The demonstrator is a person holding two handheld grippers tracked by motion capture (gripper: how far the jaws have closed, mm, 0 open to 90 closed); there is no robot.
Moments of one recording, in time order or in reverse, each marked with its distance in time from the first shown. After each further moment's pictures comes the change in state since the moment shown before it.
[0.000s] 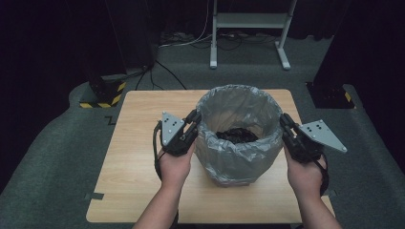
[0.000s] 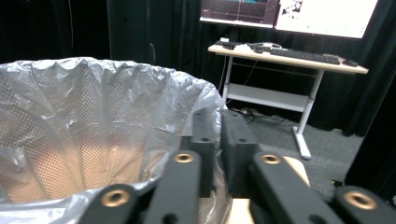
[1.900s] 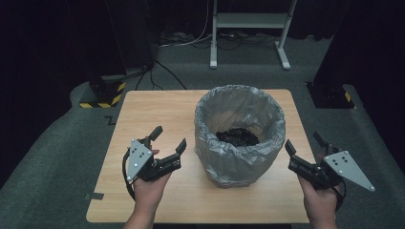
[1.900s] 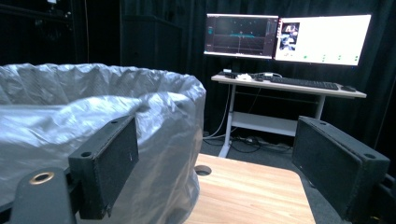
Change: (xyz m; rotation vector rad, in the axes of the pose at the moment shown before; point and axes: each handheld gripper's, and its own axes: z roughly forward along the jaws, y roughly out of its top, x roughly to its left) left arm 0.033 -0.033 -0.072 -0.126 -0.053 0.046; right arm -0.028 -0.047 -0.048 -0.162 0.040 0.023
